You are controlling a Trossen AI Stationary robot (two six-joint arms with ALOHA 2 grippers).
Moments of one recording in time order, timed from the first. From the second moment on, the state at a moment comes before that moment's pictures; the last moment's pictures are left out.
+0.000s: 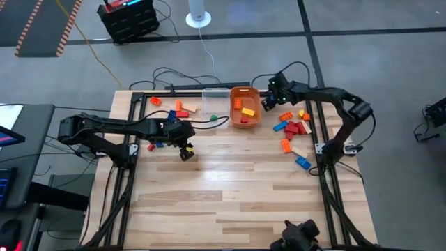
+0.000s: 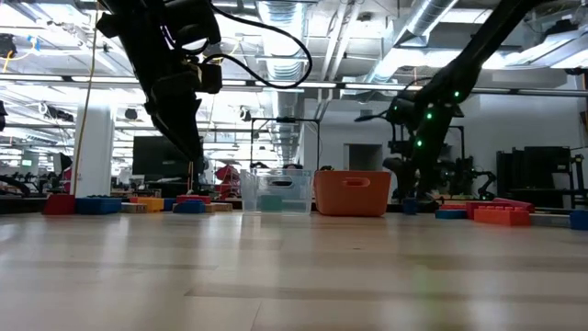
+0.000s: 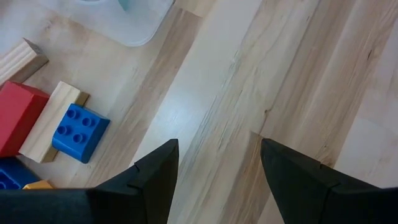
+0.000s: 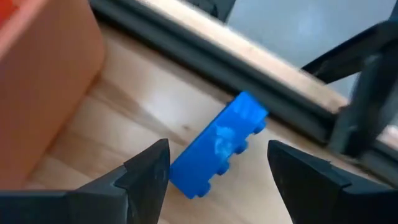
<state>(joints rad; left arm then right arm) 0.15 1.31 0.85 -0.57 -0.20 -0.26 -0.89 1.71 0.95 -0.29 0.16 0.10</state>
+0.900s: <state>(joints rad) 0.15 1.31 0.85 -0.60 -0.20 -0.27 -0.86 1.61 0.95 -0.50 0.13 -0.05</state>
